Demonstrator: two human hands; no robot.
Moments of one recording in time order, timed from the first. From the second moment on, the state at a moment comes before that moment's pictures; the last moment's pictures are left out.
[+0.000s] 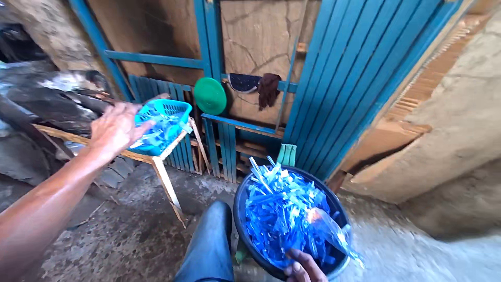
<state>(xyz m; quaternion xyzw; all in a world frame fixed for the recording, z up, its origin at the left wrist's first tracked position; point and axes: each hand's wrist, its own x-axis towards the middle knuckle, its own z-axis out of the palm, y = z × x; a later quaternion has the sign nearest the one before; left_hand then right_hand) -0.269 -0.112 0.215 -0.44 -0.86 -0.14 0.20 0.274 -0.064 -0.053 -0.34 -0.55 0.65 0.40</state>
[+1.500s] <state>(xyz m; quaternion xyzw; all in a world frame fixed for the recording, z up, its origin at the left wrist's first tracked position) -0.021 0.017 0.016 -0.83 -0.38 -0.04 -0.41 0.241 -0.003 -0.053 -0.31 -0.68 0.56 0.36</state>
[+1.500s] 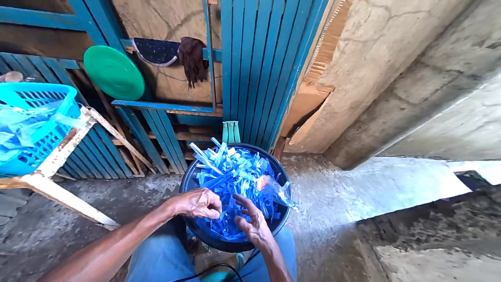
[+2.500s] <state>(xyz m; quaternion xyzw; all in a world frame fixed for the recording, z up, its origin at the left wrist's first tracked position) 0.057 -0.026 -0.016 -0.38 -0.52 -0.29 -0.71 0.254 -0.073 -0.043 -0.45 -0.72 0.45 0.27</state>
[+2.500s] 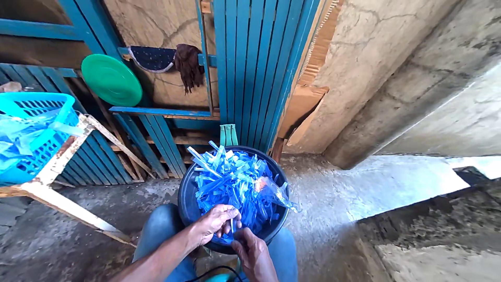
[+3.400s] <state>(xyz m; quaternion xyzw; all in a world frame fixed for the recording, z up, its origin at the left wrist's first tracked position) 0.038 -0.043 0.012 -0.76 -0.55 -0.06 -0.35 0.264 -0.100 -0.027 -0.23 -0.48 0.63 0.56</state>
